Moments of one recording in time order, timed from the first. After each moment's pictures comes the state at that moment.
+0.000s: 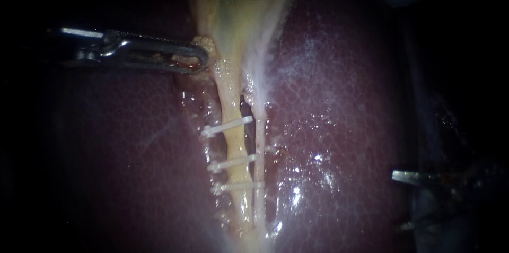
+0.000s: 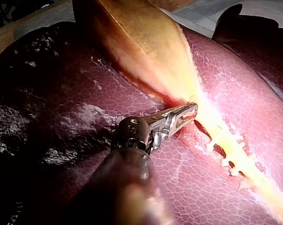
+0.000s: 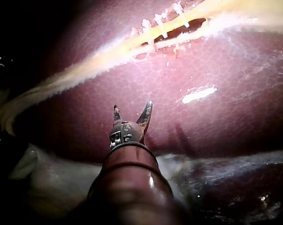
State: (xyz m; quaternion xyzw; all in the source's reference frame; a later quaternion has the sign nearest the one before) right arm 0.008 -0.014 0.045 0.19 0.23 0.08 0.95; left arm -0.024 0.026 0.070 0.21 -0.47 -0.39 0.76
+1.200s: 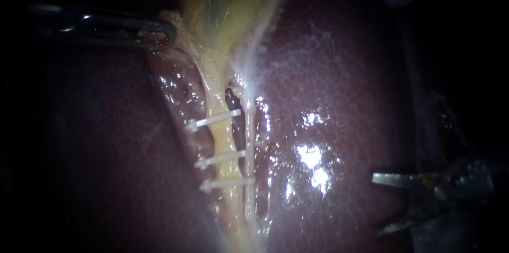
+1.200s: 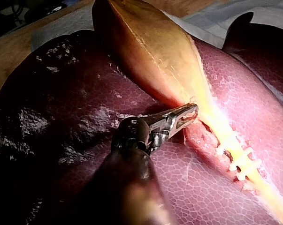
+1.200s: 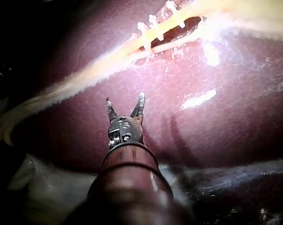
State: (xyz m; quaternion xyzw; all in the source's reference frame) right arm 0.012 -0.012 0.045 0.26 0.31 0.10 0.91; left arm -0.019 0.029 0.065 0.21 -0.47 -0.40 0.76
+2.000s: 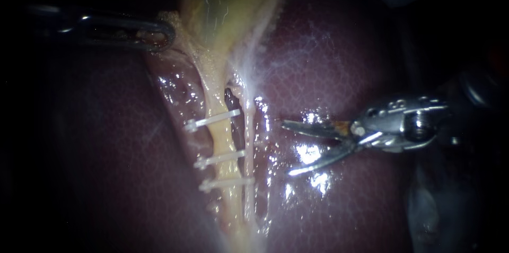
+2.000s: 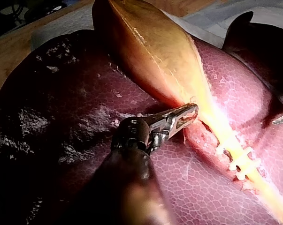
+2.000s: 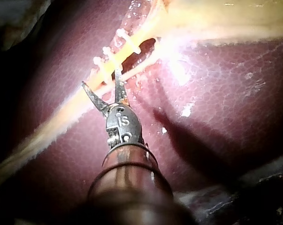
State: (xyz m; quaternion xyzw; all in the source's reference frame) right arm 0.020 -0.008 0.051 0.37 0.42 0.18 0.81; left arm -0.019 0.029 0.065 0.21 -0.47 -0.40 0.76
